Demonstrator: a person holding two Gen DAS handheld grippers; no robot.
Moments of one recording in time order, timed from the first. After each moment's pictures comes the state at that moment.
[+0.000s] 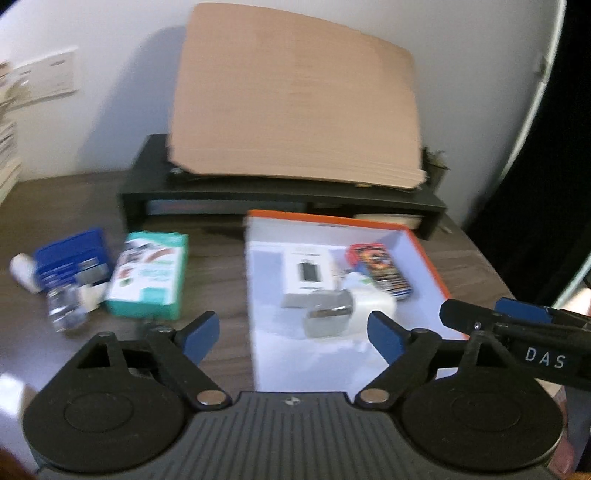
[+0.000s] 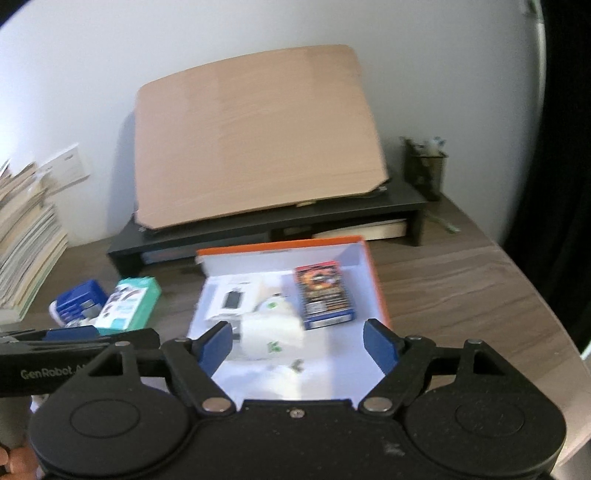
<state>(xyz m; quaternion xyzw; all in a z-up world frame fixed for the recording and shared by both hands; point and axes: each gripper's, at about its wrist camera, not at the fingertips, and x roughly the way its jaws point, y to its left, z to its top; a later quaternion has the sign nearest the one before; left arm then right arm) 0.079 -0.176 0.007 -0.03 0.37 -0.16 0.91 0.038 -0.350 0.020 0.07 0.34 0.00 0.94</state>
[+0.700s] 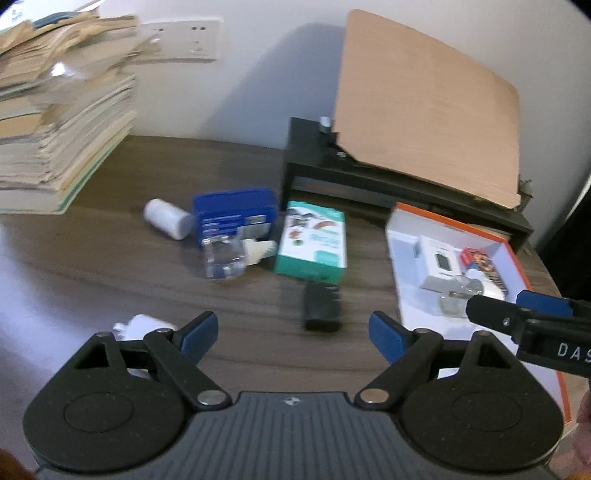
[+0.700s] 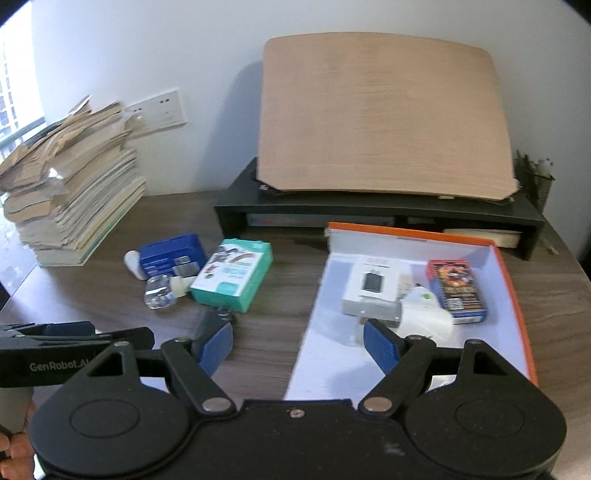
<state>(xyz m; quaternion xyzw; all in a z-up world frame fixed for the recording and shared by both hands) 0.050 -0.061 0.001 -0.07 0.39 -0.05 0.92 0.046 -0.242 0.016 0.02 0.36 0.10 0.93</state>
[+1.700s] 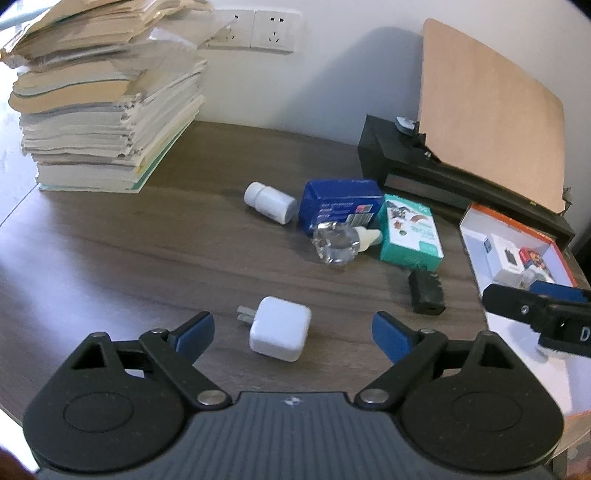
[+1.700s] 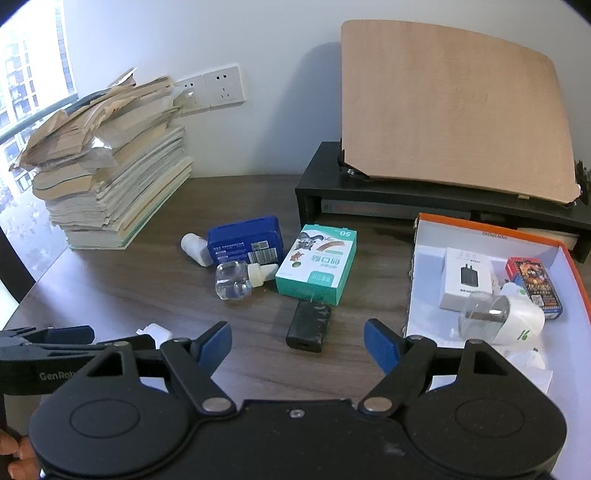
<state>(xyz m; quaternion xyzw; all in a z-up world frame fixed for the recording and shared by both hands) 0.034 0.024 -0.013 -0.06 0.40 0.00 0.92 0.045 -0.162 0.005 0.02 0.37 0.14 0.92</state>
